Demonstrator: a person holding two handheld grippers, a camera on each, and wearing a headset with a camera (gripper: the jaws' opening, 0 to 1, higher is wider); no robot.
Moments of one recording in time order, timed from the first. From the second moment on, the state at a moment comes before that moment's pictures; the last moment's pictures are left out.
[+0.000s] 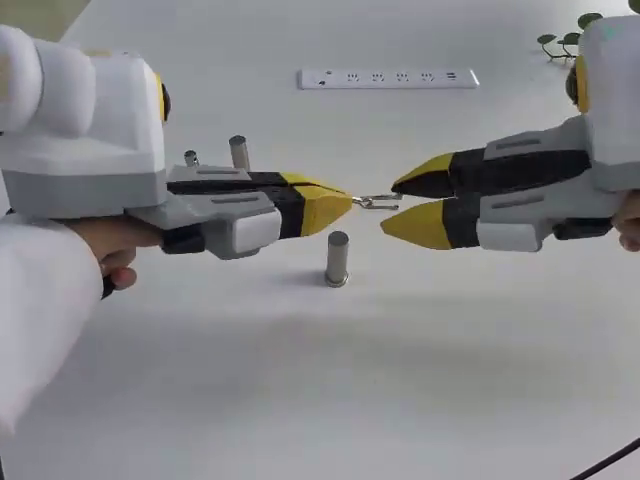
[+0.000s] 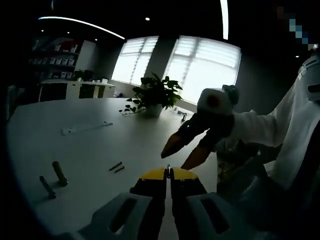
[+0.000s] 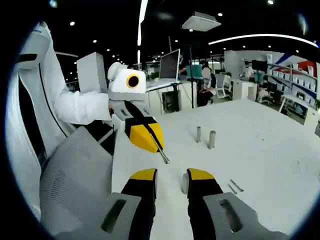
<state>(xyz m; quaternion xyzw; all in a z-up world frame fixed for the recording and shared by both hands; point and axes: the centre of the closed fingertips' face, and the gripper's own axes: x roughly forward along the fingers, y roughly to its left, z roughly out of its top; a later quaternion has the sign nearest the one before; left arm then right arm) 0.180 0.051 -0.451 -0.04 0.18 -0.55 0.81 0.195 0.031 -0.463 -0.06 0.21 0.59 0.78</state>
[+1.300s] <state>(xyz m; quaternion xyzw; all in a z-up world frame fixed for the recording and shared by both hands) 0.157 0.039 -0.465 0.05 0.16 -0.62 0.77 0.154 0.043 -0.474 -0.15 0.20 0.68 0.69</state>
